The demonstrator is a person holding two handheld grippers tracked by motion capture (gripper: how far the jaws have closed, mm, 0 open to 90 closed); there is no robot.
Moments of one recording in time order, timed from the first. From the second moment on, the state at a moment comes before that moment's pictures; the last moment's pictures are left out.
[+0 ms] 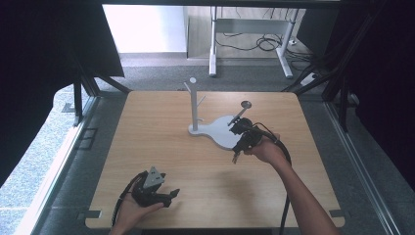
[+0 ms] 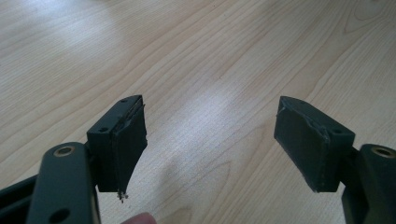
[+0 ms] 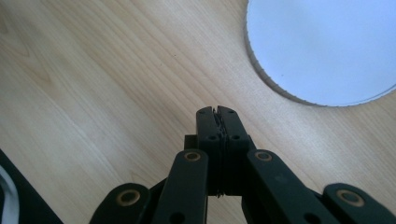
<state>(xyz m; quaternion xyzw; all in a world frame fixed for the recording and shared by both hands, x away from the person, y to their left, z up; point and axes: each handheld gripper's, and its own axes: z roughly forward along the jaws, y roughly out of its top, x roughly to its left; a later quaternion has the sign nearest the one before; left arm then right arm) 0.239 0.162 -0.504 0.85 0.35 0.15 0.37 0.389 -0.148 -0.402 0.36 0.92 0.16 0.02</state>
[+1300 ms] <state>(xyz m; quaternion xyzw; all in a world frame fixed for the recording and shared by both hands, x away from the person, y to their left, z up) 0.240 0.164 -0.505 0.85 0.35 0.15 0.37 0.439 -0.137 -0.404 0.40 0.90 0.16 0.02</state>
